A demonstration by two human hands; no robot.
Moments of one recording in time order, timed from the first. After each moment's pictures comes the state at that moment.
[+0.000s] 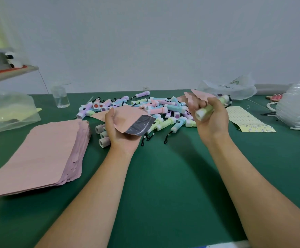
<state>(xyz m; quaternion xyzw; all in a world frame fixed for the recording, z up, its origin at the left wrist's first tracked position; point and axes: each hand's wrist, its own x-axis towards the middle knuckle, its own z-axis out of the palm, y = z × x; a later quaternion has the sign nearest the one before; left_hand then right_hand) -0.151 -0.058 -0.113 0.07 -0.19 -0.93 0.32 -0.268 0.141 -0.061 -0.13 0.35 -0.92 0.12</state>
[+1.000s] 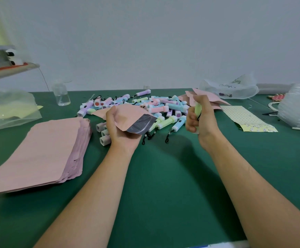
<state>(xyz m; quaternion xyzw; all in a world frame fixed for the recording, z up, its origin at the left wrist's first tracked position) -0.151 -0.060 -0.112 0.08 -0.19 -0.93 0.32 -0.247 0.133 -0.059 -0.18 0.60 -0.76 0.16</state>
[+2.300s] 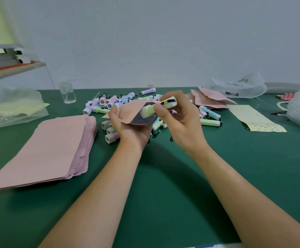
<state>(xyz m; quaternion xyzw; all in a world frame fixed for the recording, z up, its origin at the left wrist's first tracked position) -0.147 -0.038 -0.091 0.05 -0.18 -0.92 0.33 -0.187 0.101 -0.064 -0.49 0.57 -0.66 -0.08</state>
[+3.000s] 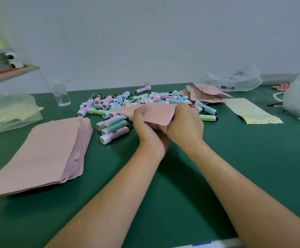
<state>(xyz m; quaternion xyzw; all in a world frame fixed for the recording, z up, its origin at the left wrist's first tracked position) -0.165 0.026 -0.095 0.11 -0.26 -0.92 0.29 -0.204 0.100 -0.072 -0.27 0.88 -0.36 -0.14</state>
